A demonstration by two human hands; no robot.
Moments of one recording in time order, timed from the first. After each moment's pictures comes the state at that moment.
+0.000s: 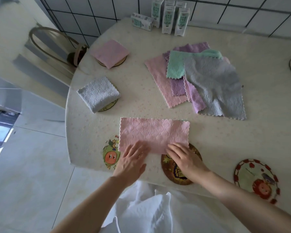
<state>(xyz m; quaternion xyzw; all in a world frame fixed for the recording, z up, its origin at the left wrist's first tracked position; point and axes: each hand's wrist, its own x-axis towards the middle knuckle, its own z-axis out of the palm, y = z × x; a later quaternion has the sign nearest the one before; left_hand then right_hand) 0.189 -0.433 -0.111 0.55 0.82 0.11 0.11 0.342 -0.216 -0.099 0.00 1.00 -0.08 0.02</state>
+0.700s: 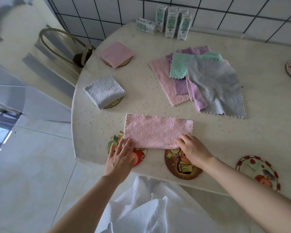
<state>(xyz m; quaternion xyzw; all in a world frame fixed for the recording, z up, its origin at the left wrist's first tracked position) 0.178 -0.478 -0.114 0.43 0.89 0.02 0.11 0.321 -0.207 -0.069 0.06 0.99 -0.05 0.08</state>
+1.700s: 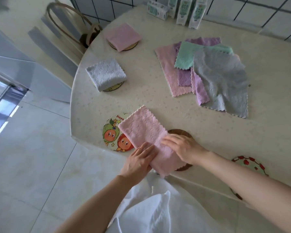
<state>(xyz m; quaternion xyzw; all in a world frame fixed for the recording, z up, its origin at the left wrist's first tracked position) 0.270 -0.432 -0.113 0.51 0.84 0.15 0.12 0.337 -0.198 -0.081 -0.11 0.97 -0.16 0.11</state>
